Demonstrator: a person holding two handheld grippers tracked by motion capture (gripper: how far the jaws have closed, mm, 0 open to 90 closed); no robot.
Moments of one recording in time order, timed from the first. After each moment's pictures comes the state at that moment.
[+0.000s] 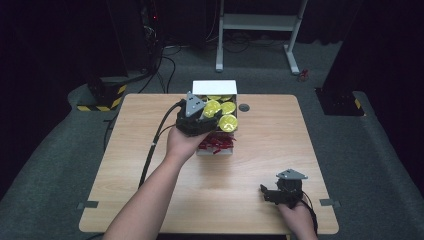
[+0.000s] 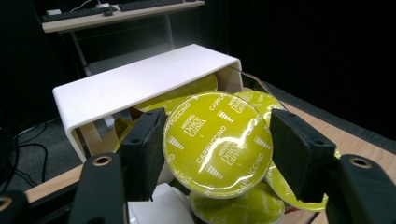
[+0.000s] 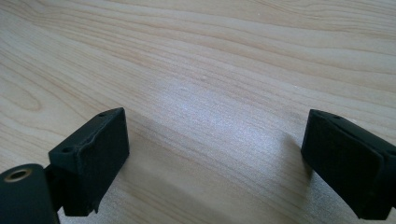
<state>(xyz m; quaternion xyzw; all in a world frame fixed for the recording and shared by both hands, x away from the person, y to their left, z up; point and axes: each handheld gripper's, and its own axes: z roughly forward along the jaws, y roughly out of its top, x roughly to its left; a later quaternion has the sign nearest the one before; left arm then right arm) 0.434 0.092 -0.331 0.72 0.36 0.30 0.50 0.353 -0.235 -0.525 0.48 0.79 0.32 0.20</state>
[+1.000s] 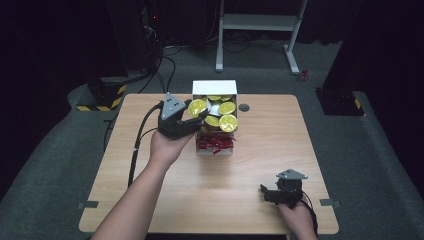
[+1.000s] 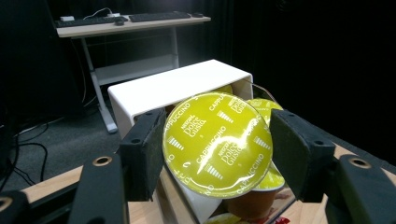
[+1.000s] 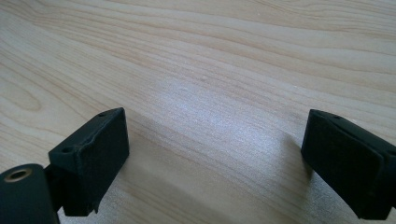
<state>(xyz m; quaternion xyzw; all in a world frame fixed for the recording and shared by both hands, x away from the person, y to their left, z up) 0.408 0.133 -0.317 0.70 0.37 0.30 0.53 0.353 -0.235 -0.525 0.48 0.79 0.32 0.20</state>
